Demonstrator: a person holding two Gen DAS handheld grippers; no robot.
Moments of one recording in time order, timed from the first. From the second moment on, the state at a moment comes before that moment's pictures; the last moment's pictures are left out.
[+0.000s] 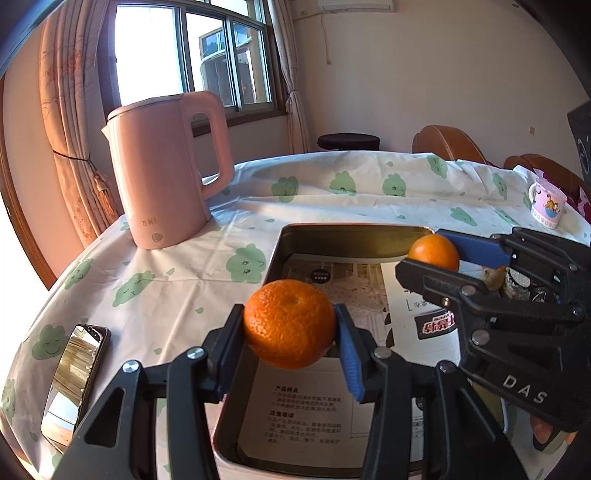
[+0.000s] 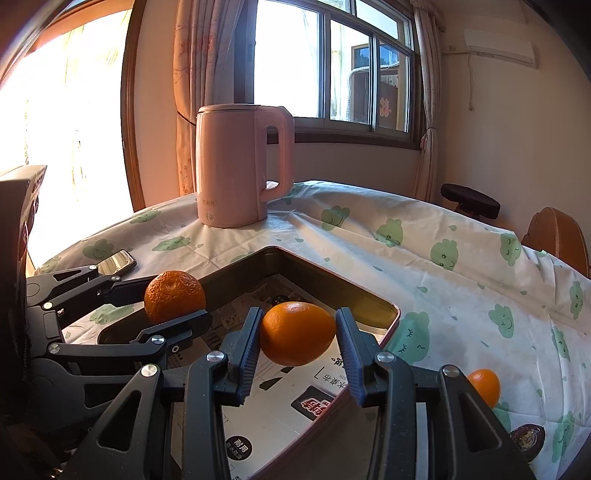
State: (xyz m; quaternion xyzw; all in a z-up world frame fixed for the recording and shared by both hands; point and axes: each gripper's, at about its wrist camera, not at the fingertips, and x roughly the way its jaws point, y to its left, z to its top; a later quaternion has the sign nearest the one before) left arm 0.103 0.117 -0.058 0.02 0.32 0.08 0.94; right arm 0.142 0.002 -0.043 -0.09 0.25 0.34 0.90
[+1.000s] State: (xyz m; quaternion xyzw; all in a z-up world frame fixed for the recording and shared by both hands) left arm 0.085 0.113 -0.048 0.03 0.29 0.09 0.95; right arm 0.139 -0.011 -0.040 -0.09 0.26 0.33 0.90
